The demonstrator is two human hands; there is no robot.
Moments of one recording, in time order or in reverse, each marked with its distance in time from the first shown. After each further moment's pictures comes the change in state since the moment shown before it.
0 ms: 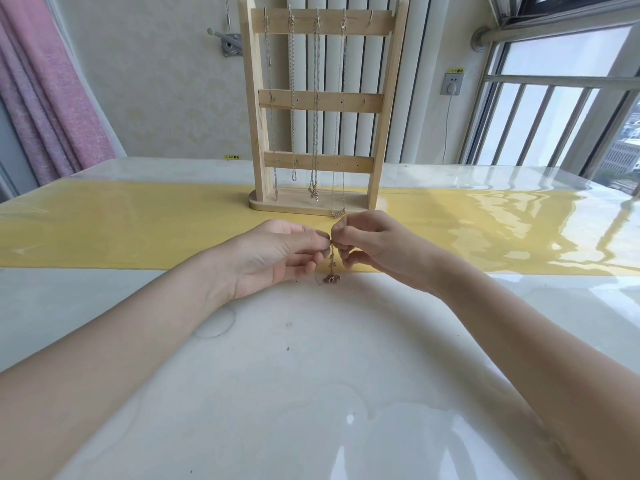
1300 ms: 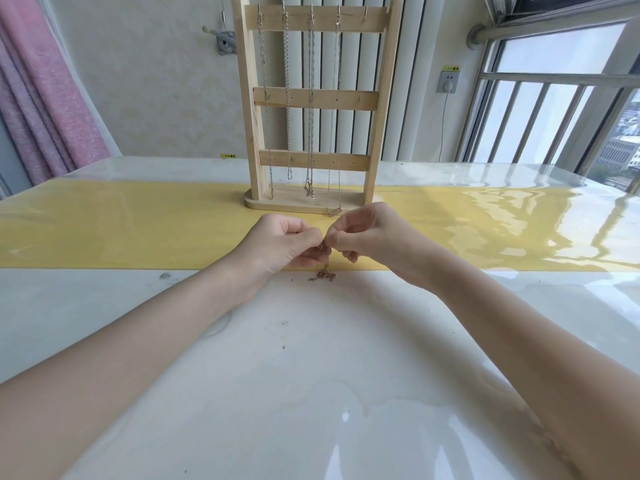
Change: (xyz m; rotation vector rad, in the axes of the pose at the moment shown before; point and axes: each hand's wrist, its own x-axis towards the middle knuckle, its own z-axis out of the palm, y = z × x) left_hand 0.001 -0.009 0.007 0.316 0.190 0.236; right_hand -0.003 -0.005 0.000 -0.133 0.124 0.002
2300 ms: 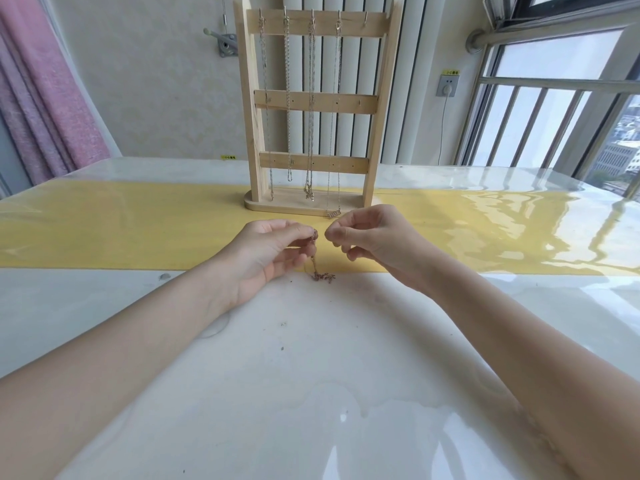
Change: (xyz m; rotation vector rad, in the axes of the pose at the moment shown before) left_hand 0.001 -0.001 -0.005 -0.339 0.060 -0.163; right_hand 0.003 0.007 -0.002 0.155 0.049 0.016
